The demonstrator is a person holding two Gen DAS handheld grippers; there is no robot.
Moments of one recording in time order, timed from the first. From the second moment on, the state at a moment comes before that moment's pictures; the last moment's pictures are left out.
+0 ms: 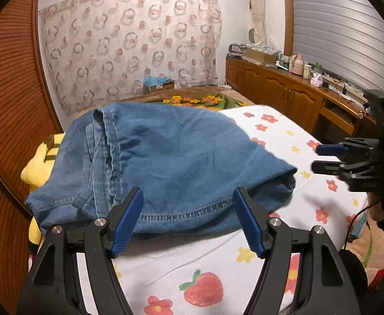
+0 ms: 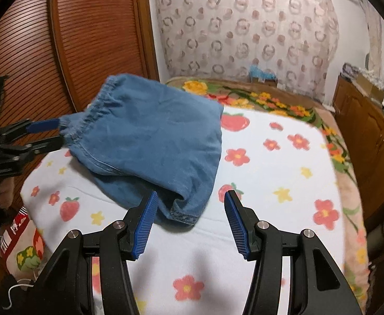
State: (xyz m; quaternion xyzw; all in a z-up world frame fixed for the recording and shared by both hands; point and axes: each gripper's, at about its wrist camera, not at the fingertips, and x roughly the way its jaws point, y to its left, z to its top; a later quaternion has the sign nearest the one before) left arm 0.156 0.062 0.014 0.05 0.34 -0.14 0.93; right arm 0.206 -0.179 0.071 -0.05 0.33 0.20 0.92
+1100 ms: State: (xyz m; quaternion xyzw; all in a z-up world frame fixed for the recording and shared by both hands) left arm 0.160 0.121 0.003 0.02 0.34 -0.09 0.93; right arm 0.231 -0.171 0.093 -0.09 0.30 0.21 0.93
